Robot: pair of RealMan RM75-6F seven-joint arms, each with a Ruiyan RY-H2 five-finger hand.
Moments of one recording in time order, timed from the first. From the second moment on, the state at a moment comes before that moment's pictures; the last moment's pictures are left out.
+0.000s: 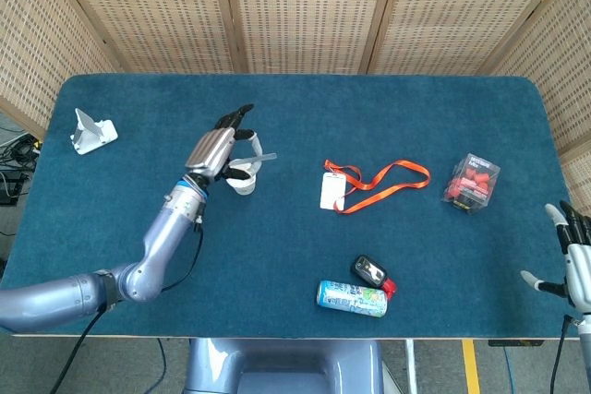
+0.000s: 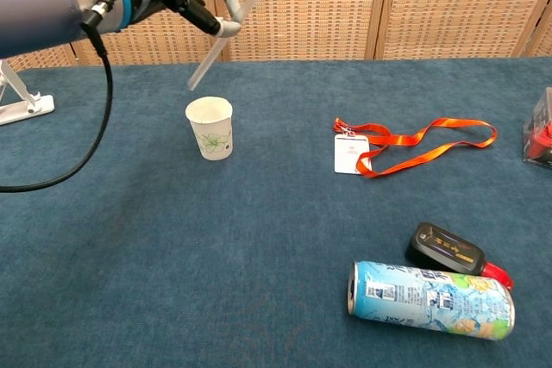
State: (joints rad) left arm -0.96 -1.51 -0.46 -1.53 0.74 0.86 0.13; right arm 0.09 -1.07 0.12 -1.56 -1.35 1.39 0.13
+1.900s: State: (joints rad) left arm -0.89 -1.67 -0.39 -1.15 1.03 0.69 -0.43; right arm 0.10 -1.10 0.12 -1.54 -1.34 1.38 0.07
